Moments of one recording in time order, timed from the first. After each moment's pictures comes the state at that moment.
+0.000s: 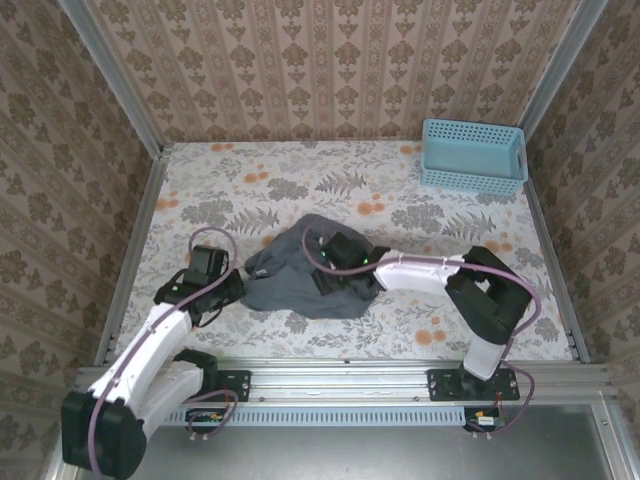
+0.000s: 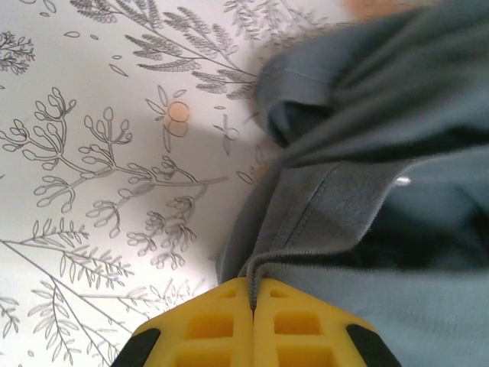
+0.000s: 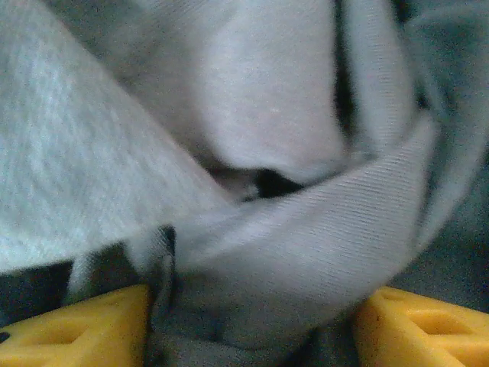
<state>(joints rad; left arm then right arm) -0.30 0.90 0.53 -0.66 0.05 -0.63 0.86 1.73 0.99 -0.29 0.10 0.39</state>
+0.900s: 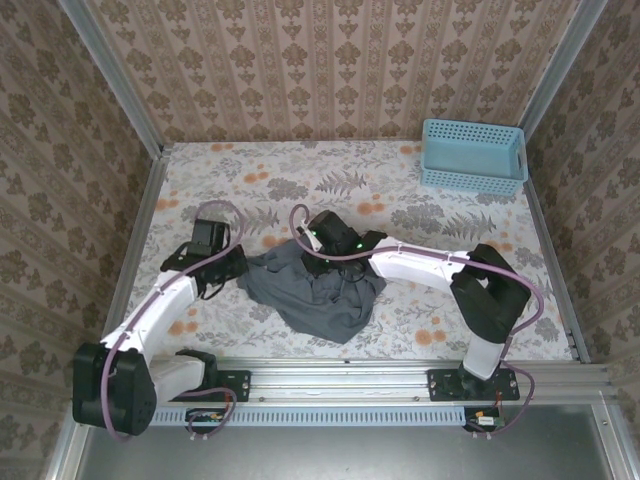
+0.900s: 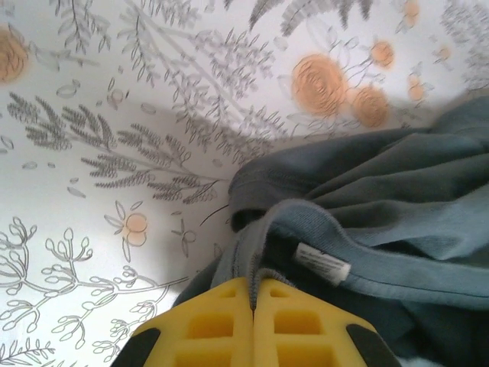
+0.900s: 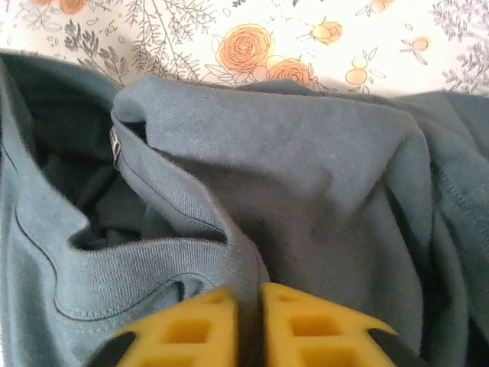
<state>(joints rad) -0.26 1.12 0.71 -0.57 0.09 -0.53 0.84 1.77 1.20 -0.28 -0.03 0.29</state>
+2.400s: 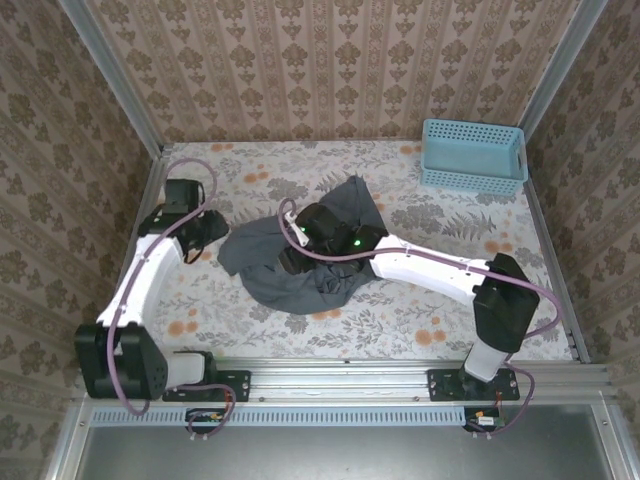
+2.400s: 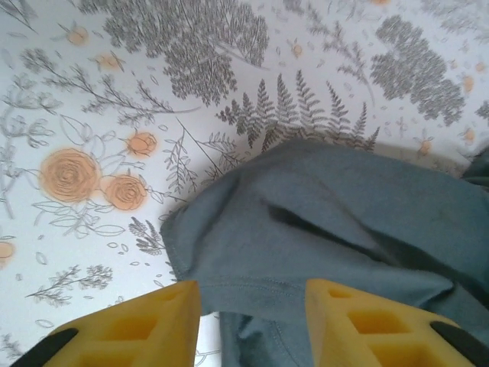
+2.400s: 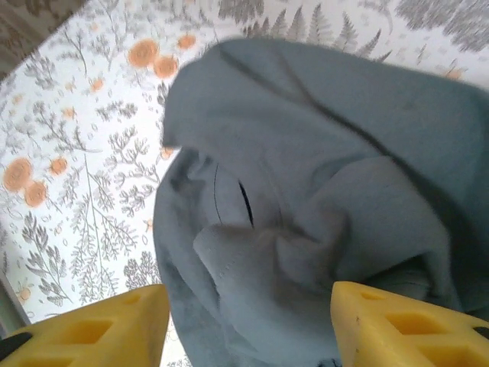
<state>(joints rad) -0.10 1.23 1.03 -0.74 0.02 -0.51 0.91 1.67 1.35 -0.41 0.03 0.28</state>
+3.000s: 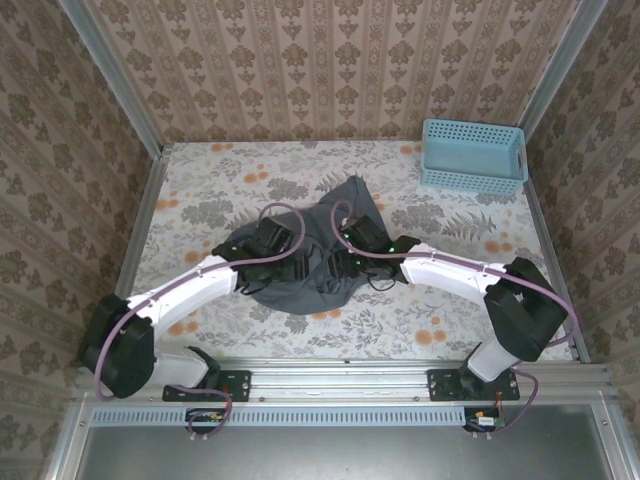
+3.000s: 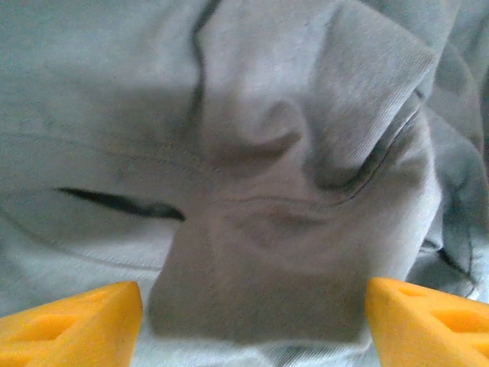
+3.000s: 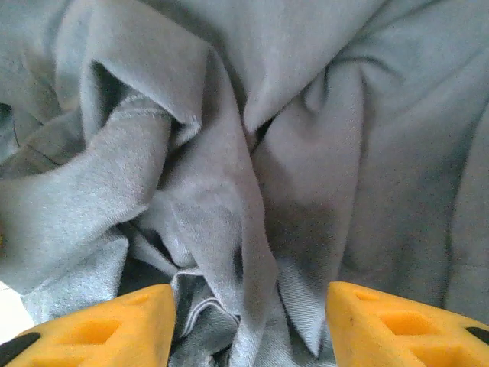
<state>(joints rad) -0.71 1.34 0.84 -0.53 -0.01 -0.63 0.74 1.59 0.98 -0.33 -0.02 0.52</state>
